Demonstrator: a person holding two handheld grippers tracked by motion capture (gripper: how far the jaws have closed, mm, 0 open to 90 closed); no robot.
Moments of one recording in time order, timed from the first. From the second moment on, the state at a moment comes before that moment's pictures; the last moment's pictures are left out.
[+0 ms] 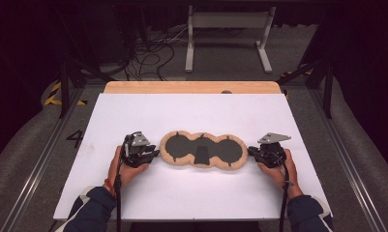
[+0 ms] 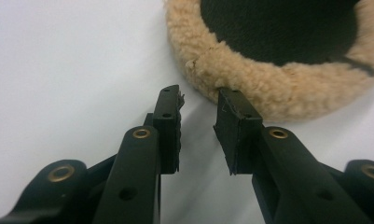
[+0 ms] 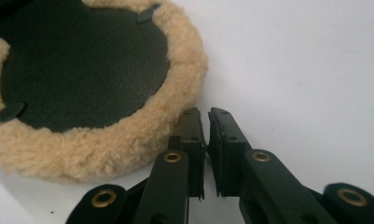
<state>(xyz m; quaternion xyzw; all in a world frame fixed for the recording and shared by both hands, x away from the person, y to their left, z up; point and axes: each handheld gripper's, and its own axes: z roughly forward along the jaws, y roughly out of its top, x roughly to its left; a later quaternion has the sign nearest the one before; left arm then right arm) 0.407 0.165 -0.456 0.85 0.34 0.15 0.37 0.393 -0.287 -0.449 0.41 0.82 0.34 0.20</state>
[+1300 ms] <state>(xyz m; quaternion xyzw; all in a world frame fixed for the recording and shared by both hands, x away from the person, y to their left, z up) 0.307 0.248 -0.462 0.83 0.34 0.16 0.41 0.350 -0.268 -0.455 0.38 0.84 0.36 0.17</state>
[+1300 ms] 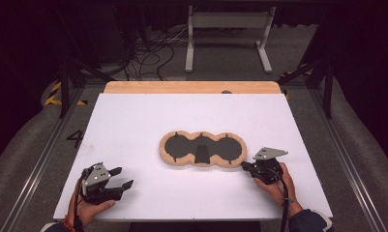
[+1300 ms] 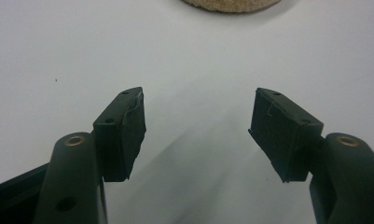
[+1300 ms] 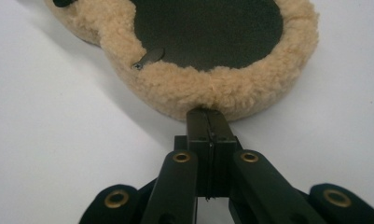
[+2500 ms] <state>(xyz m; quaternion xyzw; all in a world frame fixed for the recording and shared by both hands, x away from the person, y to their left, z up) 0.307 0.246 -0.463 0.84 0.33 0.17 0.41 0.357 -0.211 -0.442 0.35 0.84 0.41 0.05</state>
